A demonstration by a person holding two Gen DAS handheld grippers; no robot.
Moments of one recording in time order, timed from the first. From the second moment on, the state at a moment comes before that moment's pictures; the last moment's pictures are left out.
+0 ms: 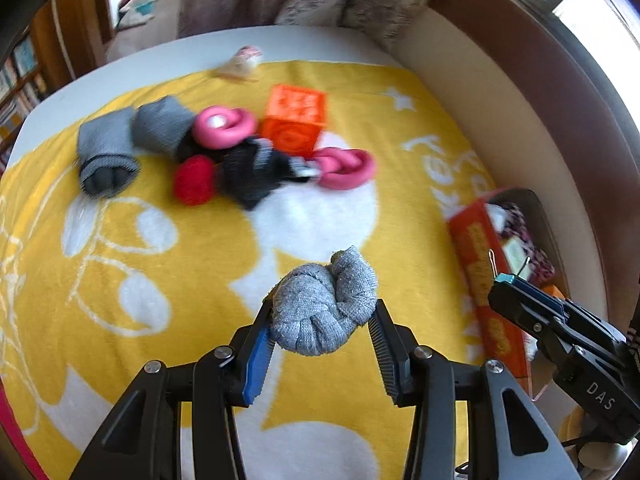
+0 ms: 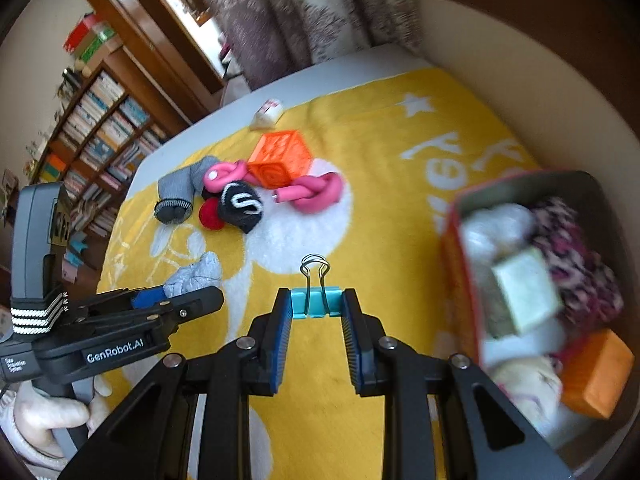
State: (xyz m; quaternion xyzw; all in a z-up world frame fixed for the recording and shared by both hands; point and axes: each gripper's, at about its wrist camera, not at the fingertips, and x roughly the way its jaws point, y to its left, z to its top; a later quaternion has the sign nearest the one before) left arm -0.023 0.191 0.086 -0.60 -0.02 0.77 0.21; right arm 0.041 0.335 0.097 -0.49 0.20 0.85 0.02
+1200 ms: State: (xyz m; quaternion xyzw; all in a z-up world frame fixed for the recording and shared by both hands) left arm 0.079 0.419 0.141 -0.53 0.10 0.75 0.38; right arm 0.222 0.489 0.124 -0.41 0.29 0.85 0.17
